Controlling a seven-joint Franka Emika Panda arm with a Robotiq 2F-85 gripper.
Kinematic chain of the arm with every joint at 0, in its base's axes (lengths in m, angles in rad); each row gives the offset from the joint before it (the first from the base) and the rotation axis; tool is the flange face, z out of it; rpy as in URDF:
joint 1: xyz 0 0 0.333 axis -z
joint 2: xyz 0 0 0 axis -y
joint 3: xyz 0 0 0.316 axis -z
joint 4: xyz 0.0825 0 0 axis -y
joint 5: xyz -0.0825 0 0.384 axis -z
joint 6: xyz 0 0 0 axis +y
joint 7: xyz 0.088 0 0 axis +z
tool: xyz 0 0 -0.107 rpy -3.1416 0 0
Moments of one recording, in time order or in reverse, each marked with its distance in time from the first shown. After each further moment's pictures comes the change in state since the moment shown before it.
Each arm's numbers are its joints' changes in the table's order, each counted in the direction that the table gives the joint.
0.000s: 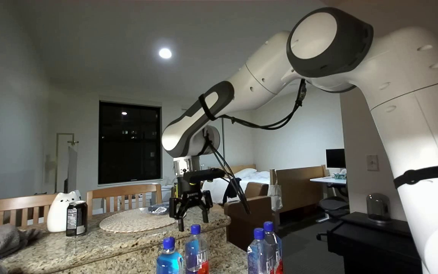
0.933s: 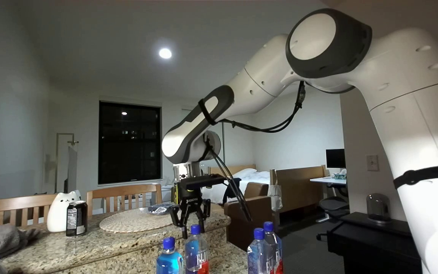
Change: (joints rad) arm -0.004 -0.007 -0.002 -0.036 -0.004 -0.057 -0.071
